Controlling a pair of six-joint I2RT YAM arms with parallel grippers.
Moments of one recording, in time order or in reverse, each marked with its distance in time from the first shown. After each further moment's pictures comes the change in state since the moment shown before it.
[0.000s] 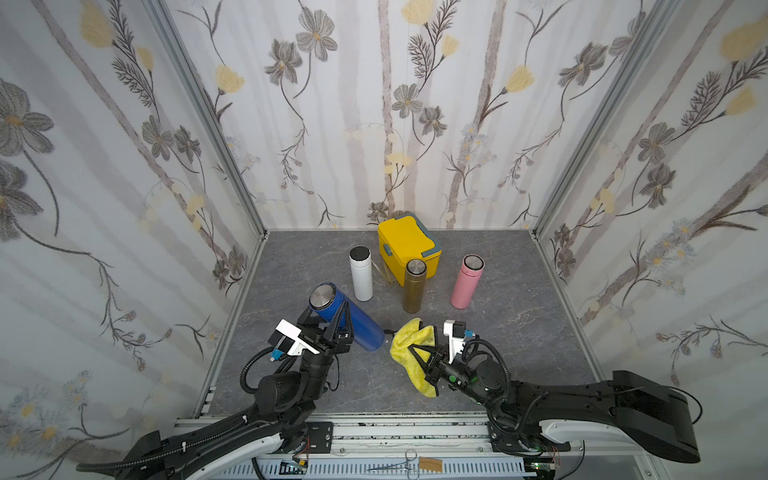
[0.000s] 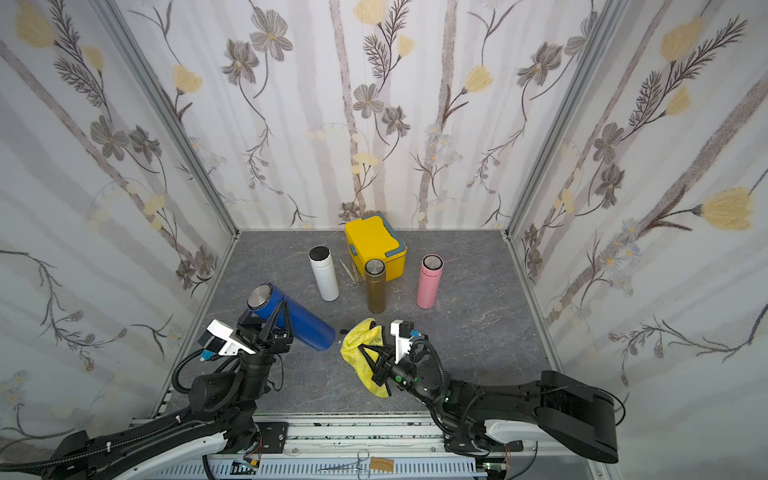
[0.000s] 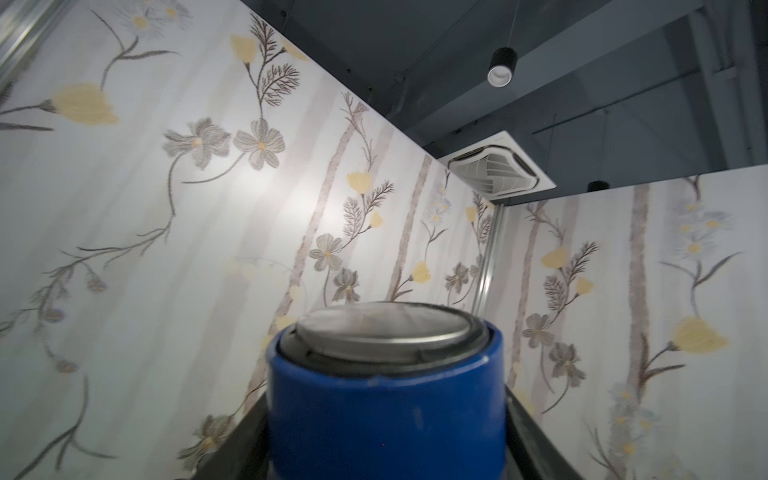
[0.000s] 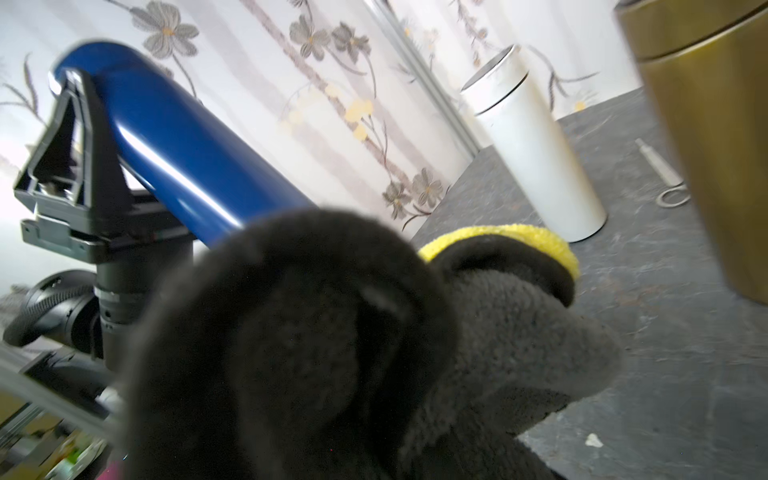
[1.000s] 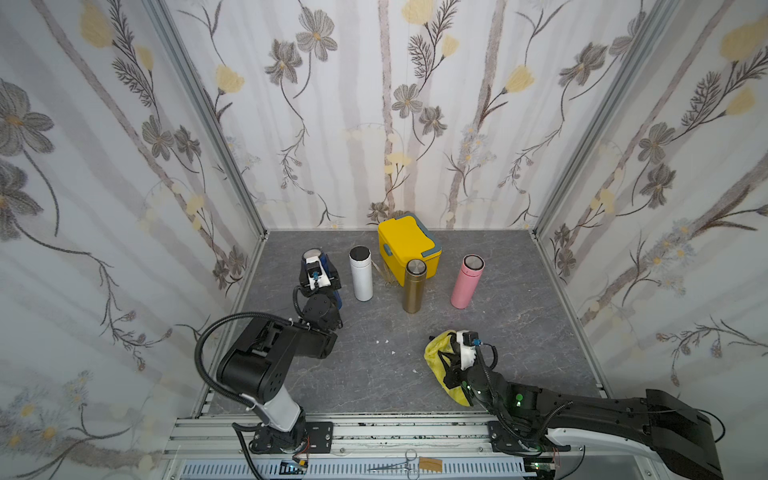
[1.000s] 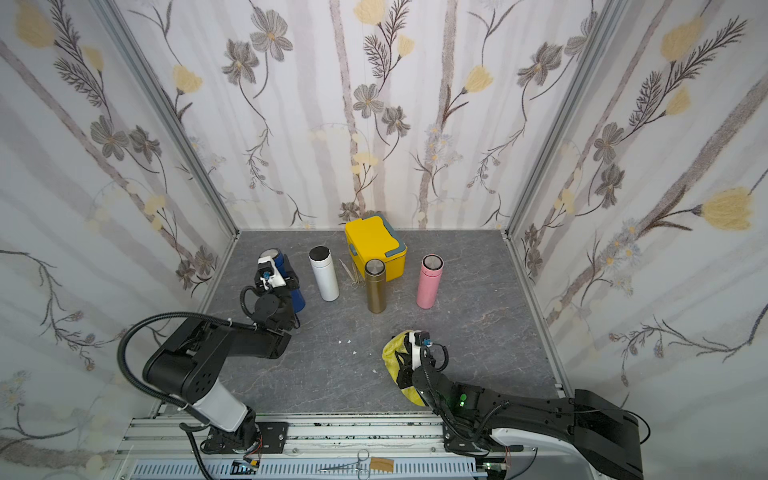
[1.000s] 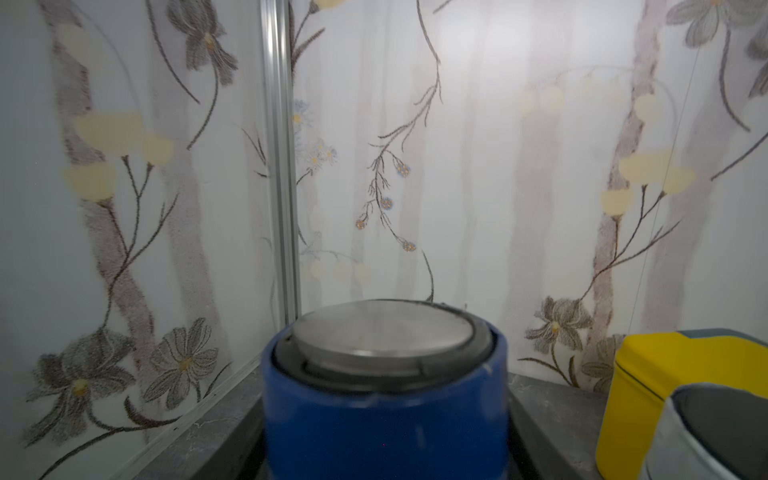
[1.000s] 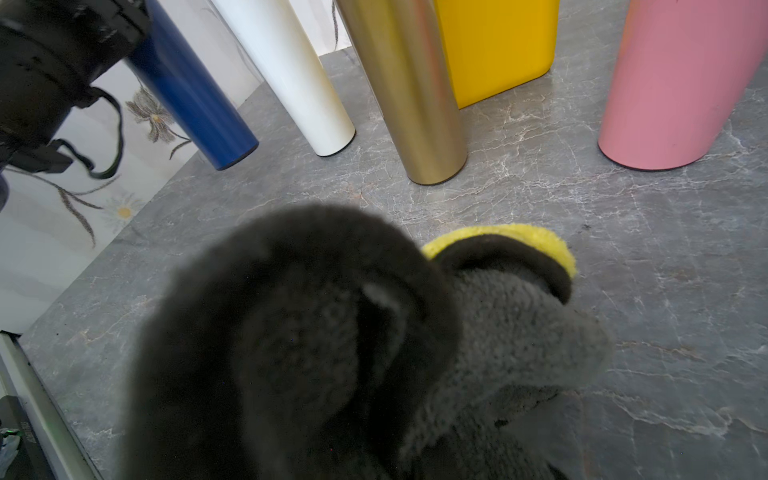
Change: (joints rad) left arm 0.620 1.080 0.350 0.237 -0.119 0.075; right arm -0.021 -0.154 -0.079 -0.578 0.271 -0.028
